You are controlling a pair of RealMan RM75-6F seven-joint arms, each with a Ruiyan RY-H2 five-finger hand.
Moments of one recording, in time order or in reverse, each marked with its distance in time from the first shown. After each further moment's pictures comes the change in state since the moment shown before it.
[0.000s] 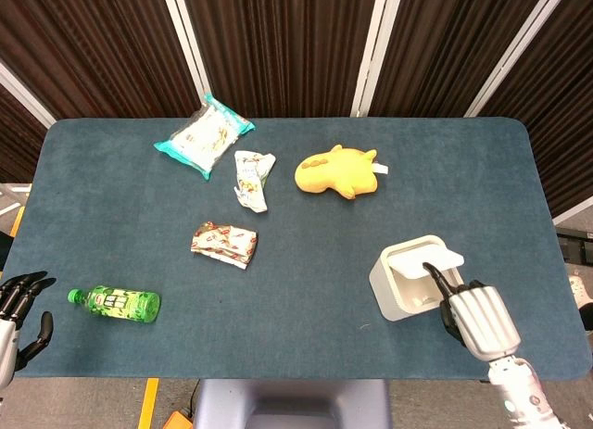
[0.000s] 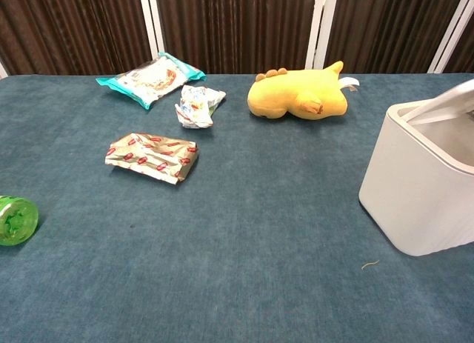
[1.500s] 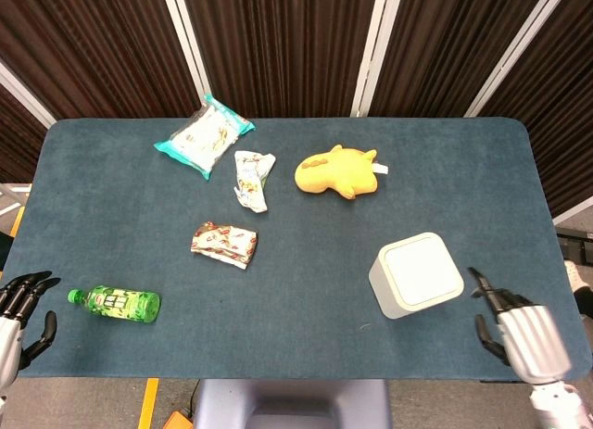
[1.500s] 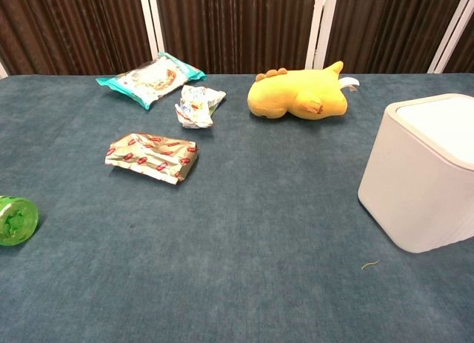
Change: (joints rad) left arm -0.009 -0.007 0.002 0.008 0.011 -0.018 0.009; right arm -0.138 0.012 -0.001 0.192 -0.128 0.222 0.326
